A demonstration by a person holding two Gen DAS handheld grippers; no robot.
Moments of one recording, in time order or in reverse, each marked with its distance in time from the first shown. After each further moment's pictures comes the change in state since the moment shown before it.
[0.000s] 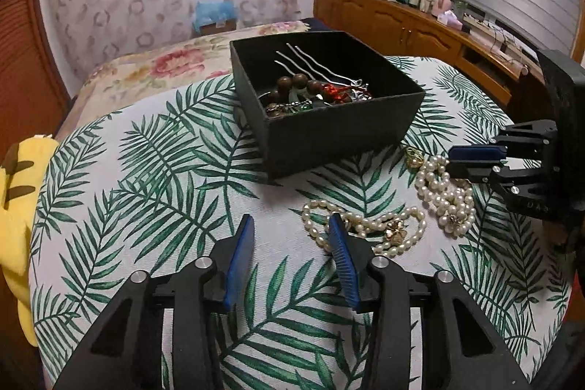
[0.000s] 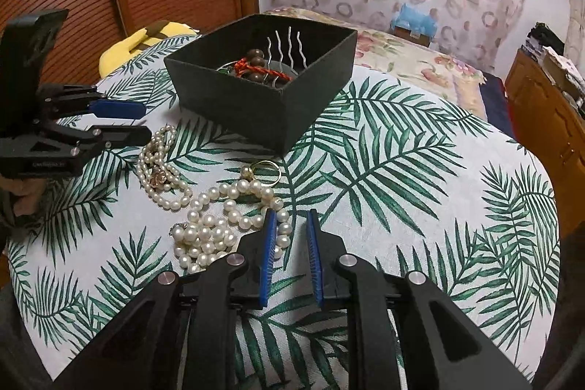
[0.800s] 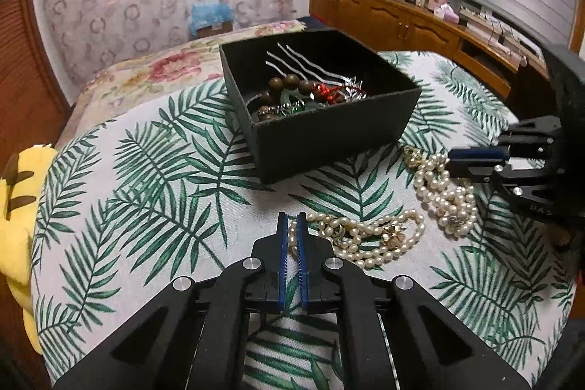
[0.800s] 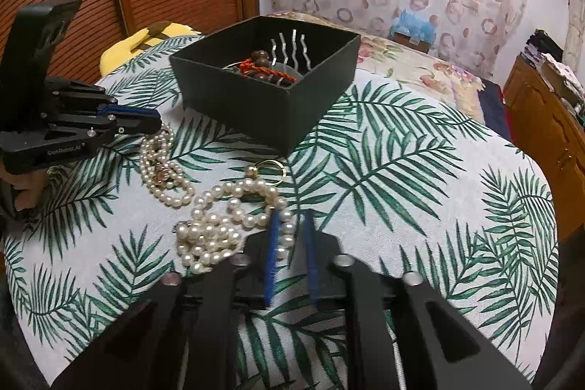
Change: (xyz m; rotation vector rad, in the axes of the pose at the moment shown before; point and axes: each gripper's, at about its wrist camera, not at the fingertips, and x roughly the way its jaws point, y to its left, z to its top) left arm -0.005 -0.013 0.002 0.032 -0.010 0.009; right arm -0.002 0.005 -0.003 -0.012 -0.016 0.000
